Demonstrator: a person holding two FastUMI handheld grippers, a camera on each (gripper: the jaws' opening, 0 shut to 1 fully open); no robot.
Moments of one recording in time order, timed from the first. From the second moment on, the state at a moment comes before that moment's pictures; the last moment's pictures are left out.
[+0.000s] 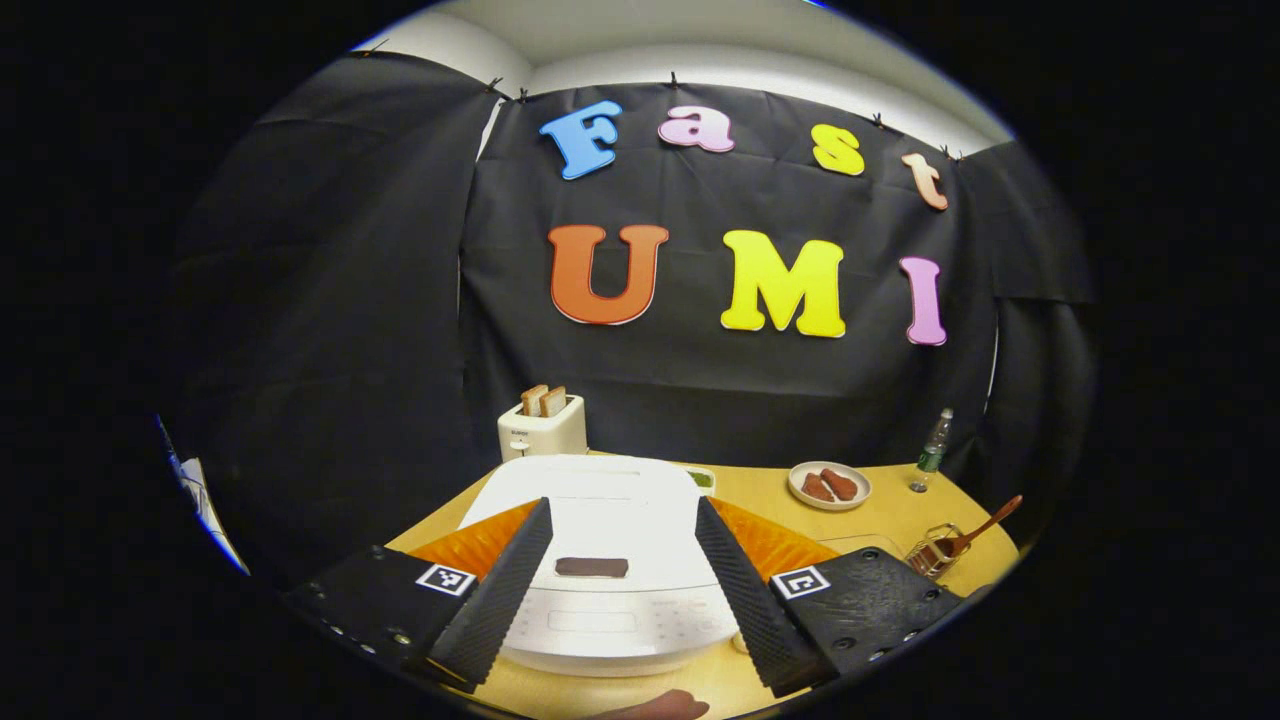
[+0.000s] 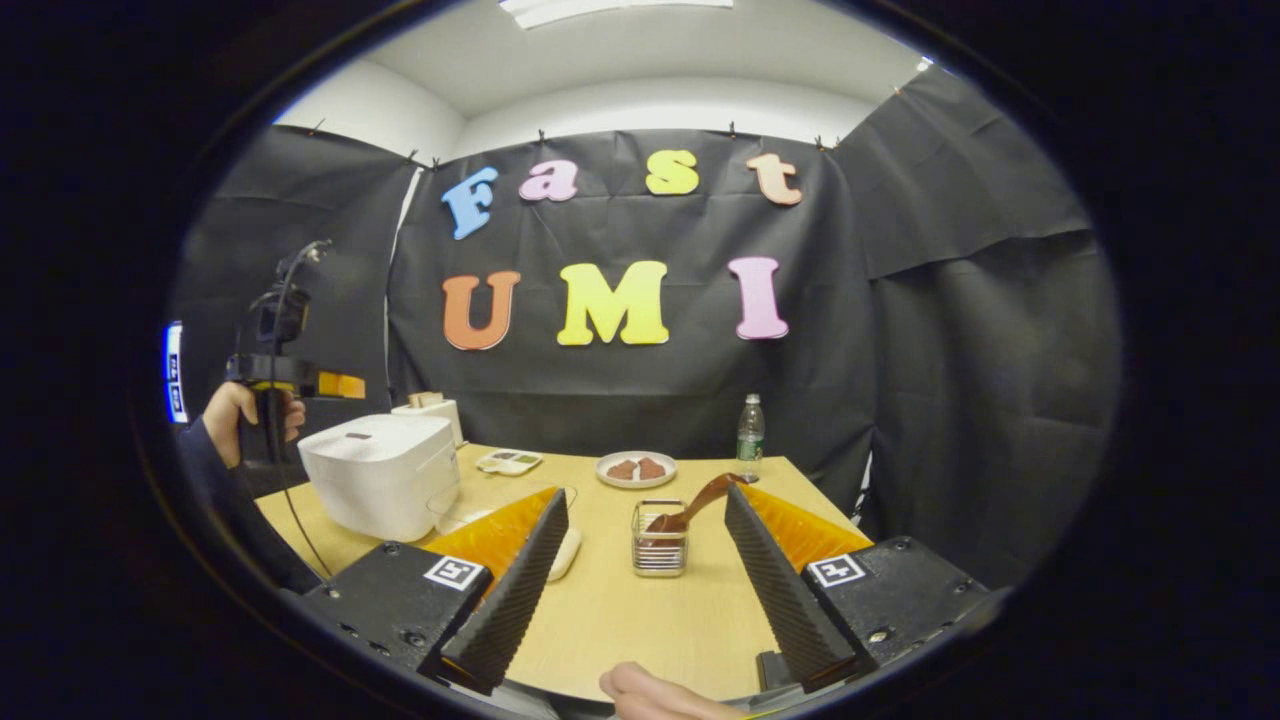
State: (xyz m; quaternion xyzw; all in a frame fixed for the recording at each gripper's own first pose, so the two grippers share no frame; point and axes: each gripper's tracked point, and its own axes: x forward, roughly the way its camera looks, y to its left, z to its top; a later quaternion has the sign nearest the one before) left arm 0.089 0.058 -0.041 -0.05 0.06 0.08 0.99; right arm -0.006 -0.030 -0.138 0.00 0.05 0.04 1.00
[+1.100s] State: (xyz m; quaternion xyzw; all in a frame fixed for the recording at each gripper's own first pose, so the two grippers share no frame) left arm -0.087 -0.034 -0.013 0.02 -0.03 0.05 1.00; right arm -0.018 -0.038 -0.115 0.00 0.01 0.01 1.00
